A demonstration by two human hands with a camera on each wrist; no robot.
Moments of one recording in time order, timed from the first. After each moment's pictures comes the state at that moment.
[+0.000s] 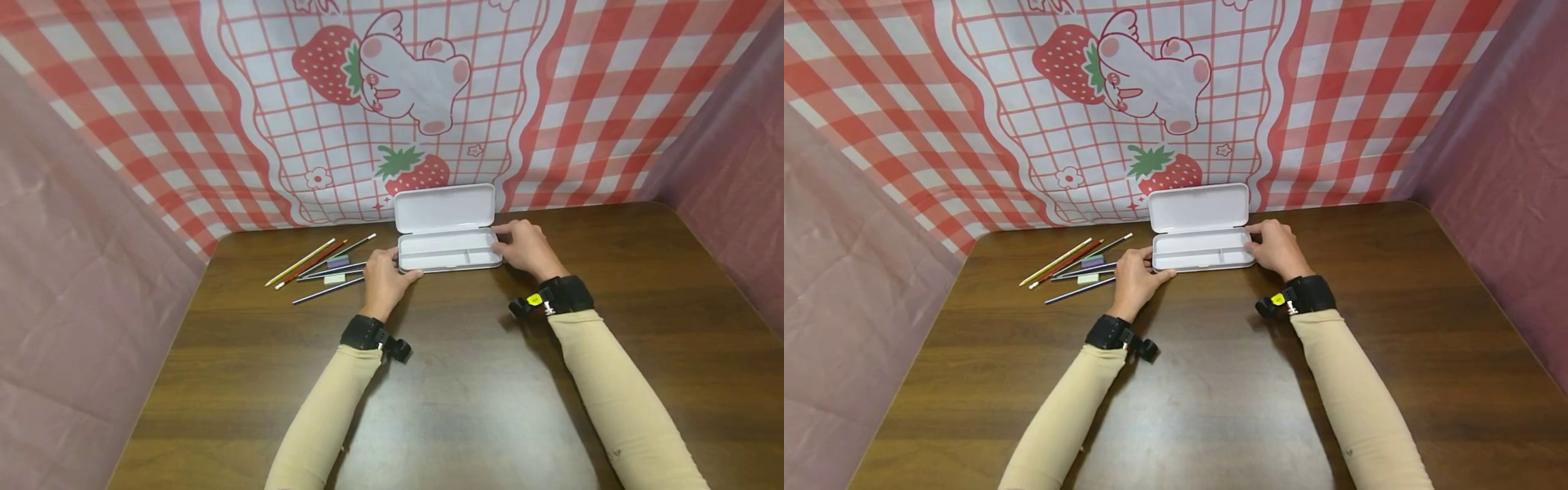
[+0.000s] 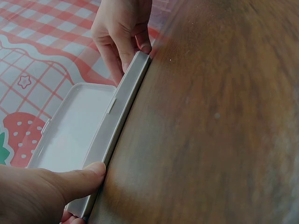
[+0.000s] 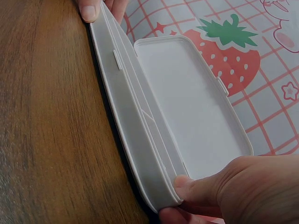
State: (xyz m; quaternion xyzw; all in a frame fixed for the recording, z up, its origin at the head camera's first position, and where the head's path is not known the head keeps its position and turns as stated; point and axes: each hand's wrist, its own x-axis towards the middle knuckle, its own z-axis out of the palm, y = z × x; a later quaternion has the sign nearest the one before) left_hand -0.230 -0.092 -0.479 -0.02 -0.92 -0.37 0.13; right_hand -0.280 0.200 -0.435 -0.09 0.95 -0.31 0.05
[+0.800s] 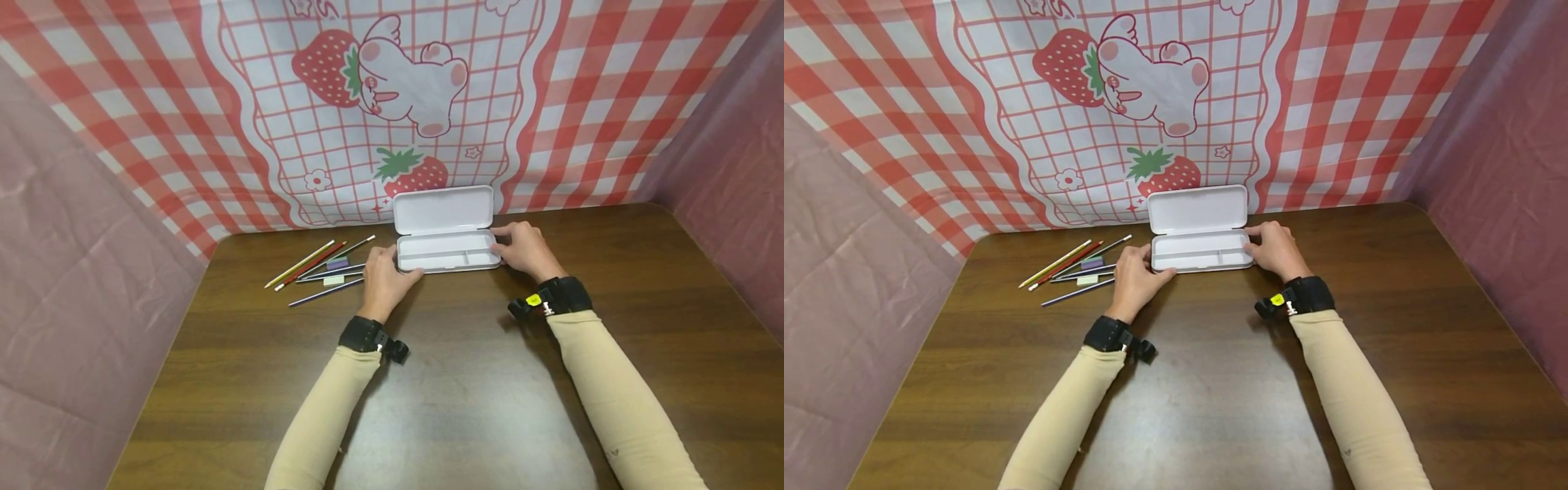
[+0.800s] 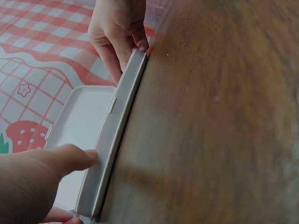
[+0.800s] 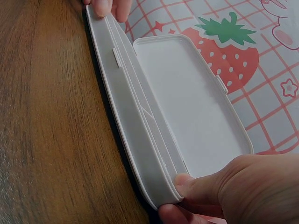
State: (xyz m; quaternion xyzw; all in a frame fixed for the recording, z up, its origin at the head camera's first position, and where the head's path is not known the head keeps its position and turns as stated) left_hand -0.228 -0.090 -0.472 -0.02 -0.92 -0.36 0.13; right_hand -0.280 0.201 -0.438 -0.08 0.94 -0.33 0.05
